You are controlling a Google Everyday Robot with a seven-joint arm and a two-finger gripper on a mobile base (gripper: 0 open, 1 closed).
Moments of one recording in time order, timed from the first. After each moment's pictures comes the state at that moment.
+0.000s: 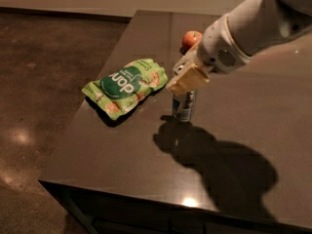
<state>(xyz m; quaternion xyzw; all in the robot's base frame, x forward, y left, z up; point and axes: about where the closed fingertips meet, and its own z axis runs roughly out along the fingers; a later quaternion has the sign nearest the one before) 0.502 -0.058 0.951 -0.56 0.75 0.16 0.31</state>
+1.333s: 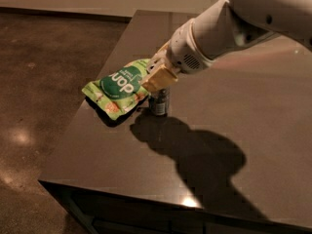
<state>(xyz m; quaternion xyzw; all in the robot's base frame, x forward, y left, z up) 0.530 0.004 0.940 -0.59 0.71 0.17 0.36</state>
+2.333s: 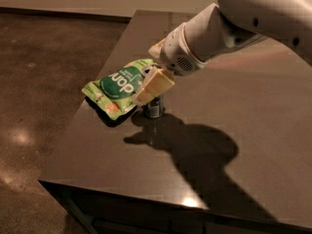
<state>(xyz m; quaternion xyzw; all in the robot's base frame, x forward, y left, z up) 0.534 0.018 0.930 -0.60 0.69 0.19 0.35</state>
